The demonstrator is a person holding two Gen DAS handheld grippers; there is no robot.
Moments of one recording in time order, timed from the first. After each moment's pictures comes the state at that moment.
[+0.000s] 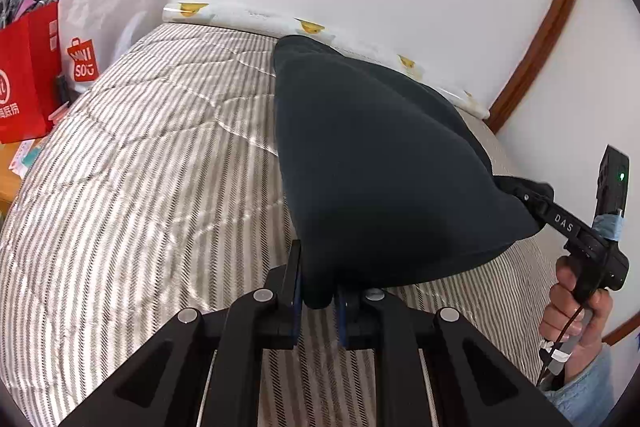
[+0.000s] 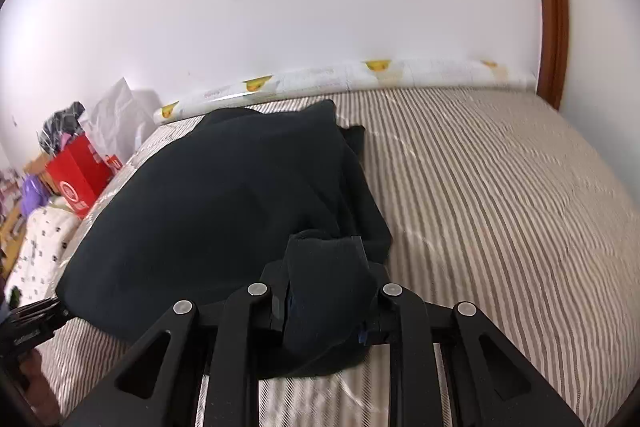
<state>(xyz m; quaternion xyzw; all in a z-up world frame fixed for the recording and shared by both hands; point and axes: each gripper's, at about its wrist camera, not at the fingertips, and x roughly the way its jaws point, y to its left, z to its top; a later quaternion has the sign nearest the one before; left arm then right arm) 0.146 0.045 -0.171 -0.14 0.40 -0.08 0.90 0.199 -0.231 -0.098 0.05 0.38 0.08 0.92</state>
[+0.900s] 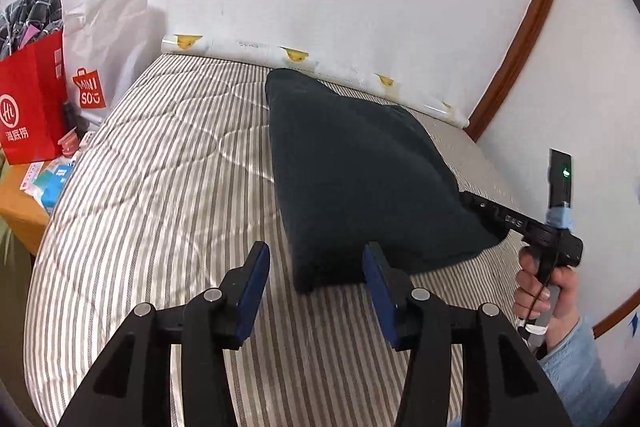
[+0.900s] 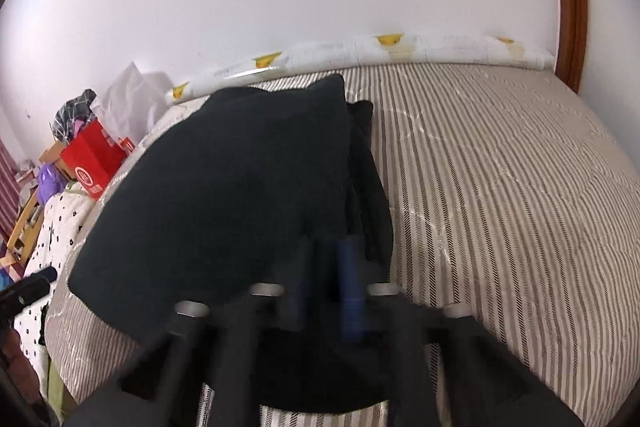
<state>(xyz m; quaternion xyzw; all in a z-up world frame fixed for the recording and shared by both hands) 0.113 0.057 -0.119 -0.13 0.38 -0.08 0.91 0.212 -0.233 -0.094 0.05 0.40 0.13 0.90</state>
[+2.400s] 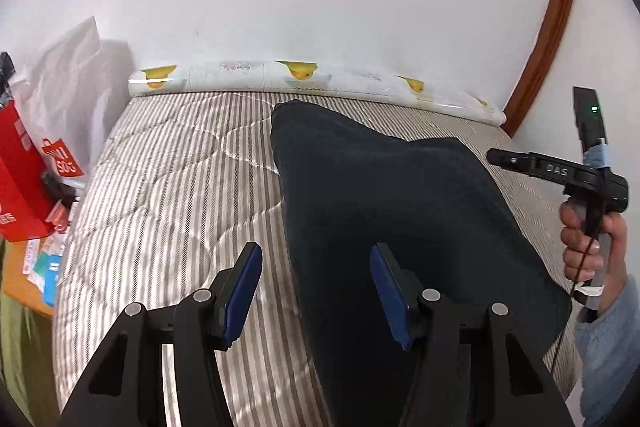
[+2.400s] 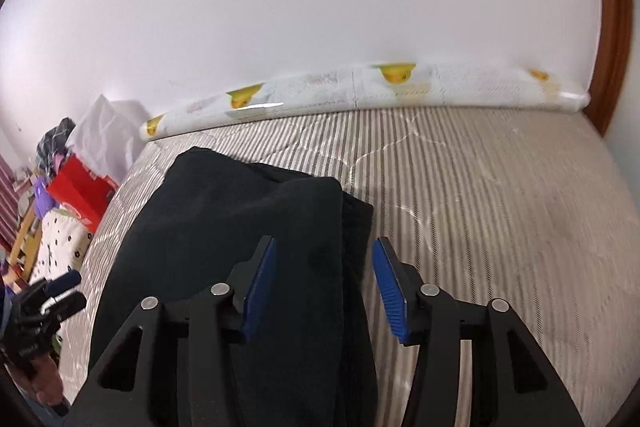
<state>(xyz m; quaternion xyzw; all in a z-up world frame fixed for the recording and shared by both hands) 0.265 0.057 -0.109 -0.06 0.40 -0.08 0.91 0.372 -0.223 -0.082 0.06 0.45 0.13 0.88</state>
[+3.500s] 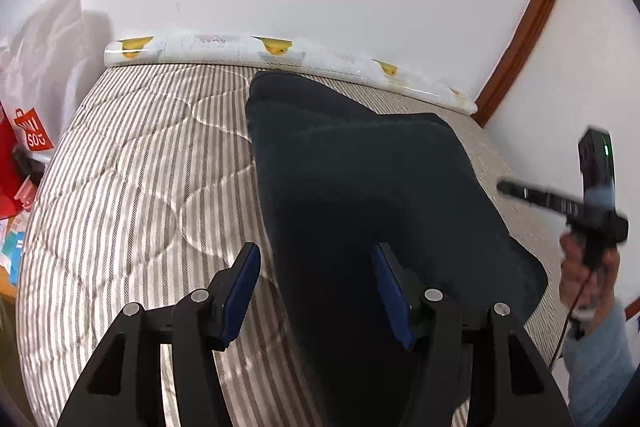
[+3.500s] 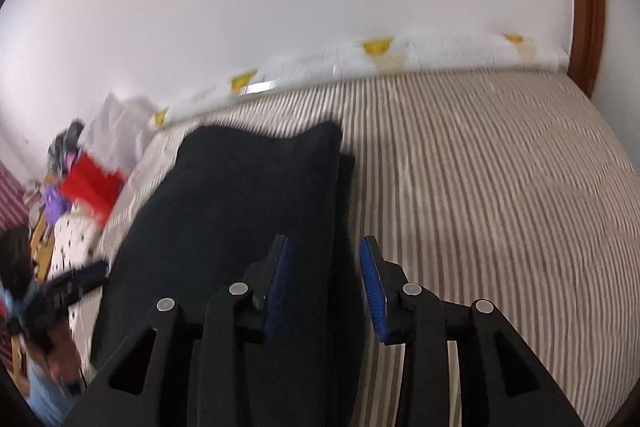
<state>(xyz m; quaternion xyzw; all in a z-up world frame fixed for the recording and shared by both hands) 0.238 0.053 -0.128 -0.10 0.41 -0.14 0.89 0.277 -0.253 -0.088 0.07 0.46 0.13 0.87</state>
